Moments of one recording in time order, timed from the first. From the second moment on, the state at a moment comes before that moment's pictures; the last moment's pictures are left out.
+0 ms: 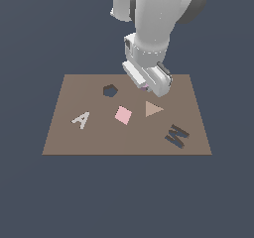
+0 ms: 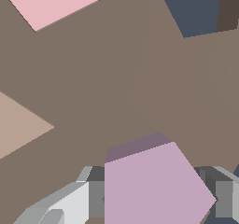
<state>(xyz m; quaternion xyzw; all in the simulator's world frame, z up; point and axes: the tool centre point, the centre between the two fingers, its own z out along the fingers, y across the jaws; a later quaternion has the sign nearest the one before) -0.101 0.061 0.034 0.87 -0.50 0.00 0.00</state>
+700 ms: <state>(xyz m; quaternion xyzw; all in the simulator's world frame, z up) -0.075 0.001 0.038 0.75 -0.66 0.00 0.00</state>
